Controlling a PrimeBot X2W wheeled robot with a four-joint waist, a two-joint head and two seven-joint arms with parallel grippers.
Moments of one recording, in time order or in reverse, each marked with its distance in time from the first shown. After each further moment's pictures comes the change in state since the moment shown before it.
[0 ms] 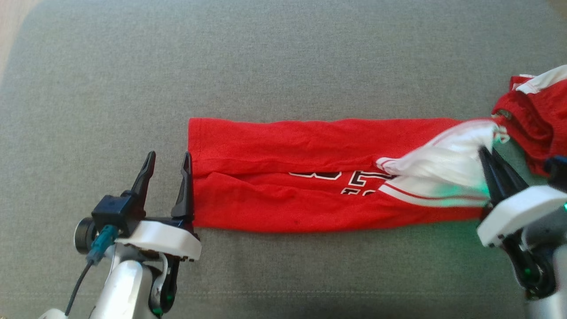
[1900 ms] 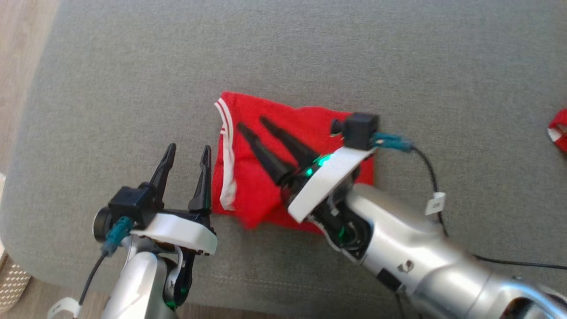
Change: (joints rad) left arm -0.036 -0.040 -0.027 0.023 0.001 -0.035 0.000; right arm -0.651 0.104 1.125 0.520 0.912 0.000 -0.562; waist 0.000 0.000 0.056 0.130
